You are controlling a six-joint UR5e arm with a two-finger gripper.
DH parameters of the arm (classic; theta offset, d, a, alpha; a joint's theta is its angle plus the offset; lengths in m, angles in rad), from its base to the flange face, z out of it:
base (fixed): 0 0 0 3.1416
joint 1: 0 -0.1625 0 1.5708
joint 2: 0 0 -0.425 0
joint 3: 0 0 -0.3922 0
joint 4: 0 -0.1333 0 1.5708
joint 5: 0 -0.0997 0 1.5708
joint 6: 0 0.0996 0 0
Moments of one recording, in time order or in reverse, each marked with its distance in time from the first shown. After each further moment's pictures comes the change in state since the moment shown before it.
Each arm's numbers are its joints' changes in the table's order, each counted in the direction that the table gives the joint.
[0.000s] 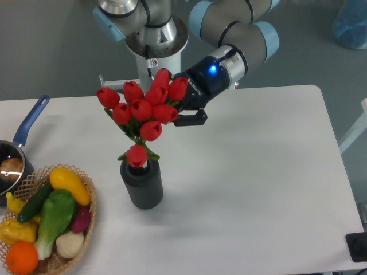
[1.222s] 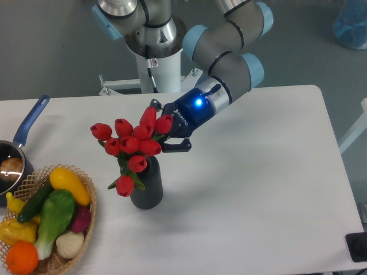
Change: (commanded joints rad) arm 0.043 0.084 0.090 -0.008 -0.057 0.181
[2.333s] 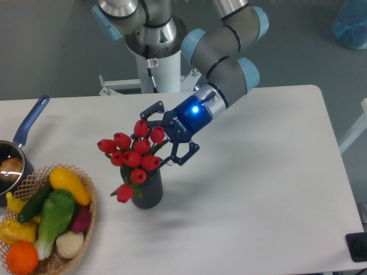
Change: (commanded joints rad) arm -0.037 -0.018 0.002 0.000 -0.251 0.005
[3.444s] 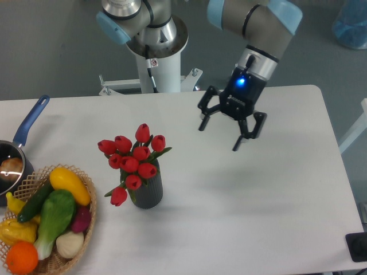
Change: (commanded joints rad) arm -0.137 -0.048 -0.208 -0.041 -0.675 0.054
